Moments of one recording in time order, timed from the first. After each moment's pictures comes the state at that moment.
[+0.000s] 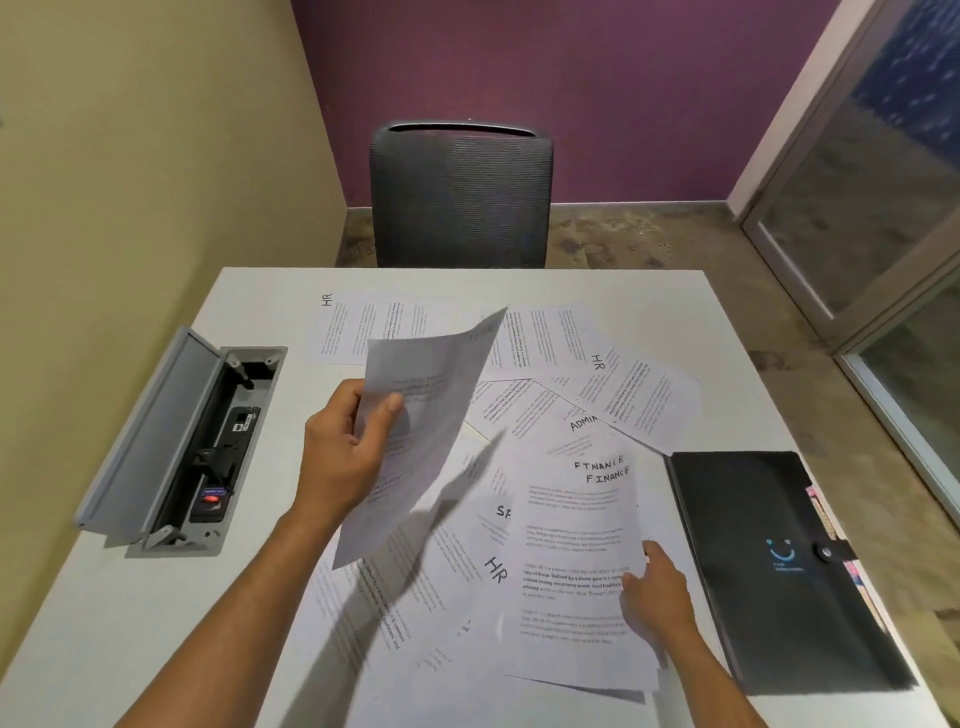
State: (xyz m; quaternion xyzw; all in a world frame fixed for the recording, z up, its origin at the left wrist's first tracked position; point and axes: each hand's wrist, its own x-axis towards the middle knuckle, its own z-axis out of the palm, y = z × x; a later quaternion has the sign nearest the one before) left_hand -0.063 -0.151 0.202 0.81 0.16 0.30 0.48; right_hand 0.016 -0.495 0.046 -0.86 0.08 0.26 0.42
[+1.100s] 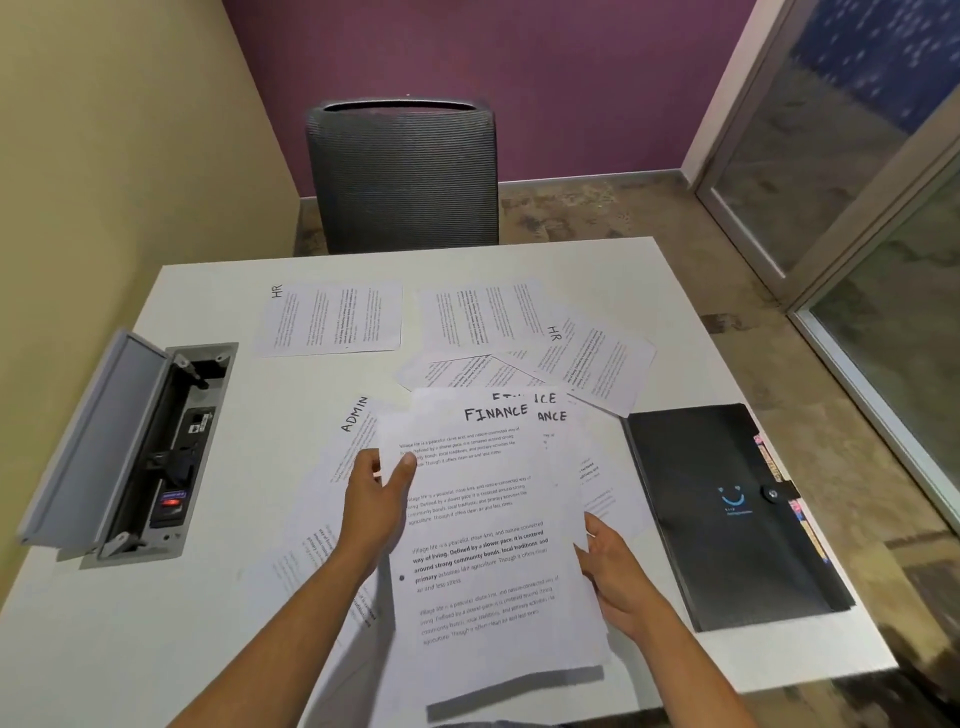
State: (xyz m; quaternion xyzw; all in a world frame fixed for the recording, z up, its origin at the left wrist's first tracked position) left_hand -0.064 -0.223 0.101 0.69 0.38 0.08 0.61; right_hand -0.003 -0.505 0.064 -0.61 0.06 0.42 0.68
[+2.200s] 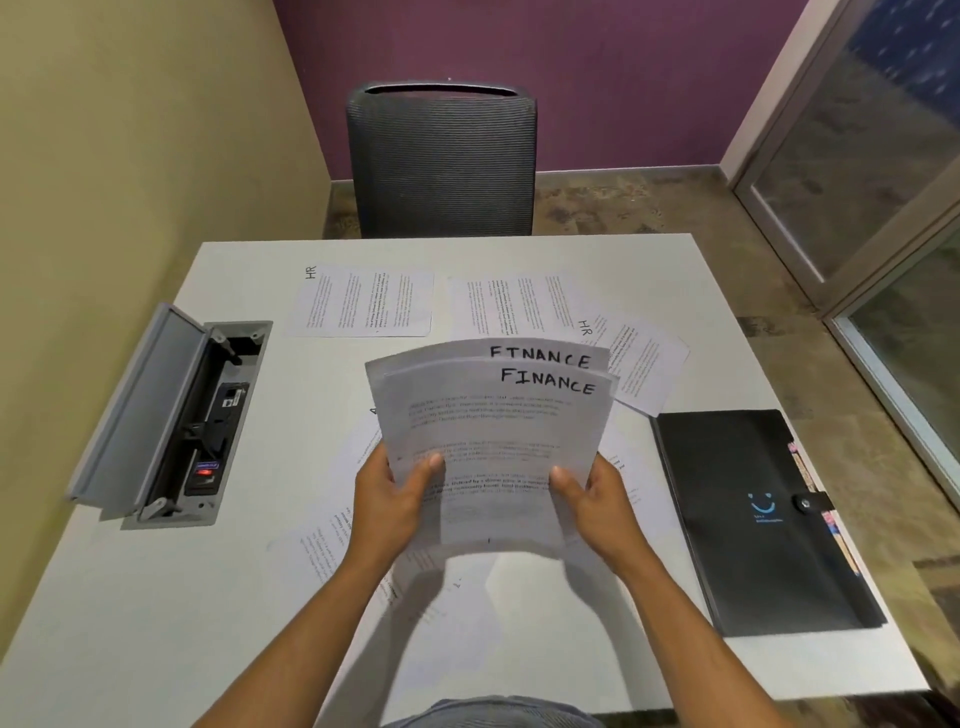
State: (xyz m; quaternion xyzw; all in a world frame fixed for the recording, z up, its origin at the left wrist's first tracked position) left_hand -0.091 -0.231 0.142 0.71 0.30 0.19 0.61; right_hand 0.015 -0.436 0.122 -0.74 -0.11 0.24 0.62
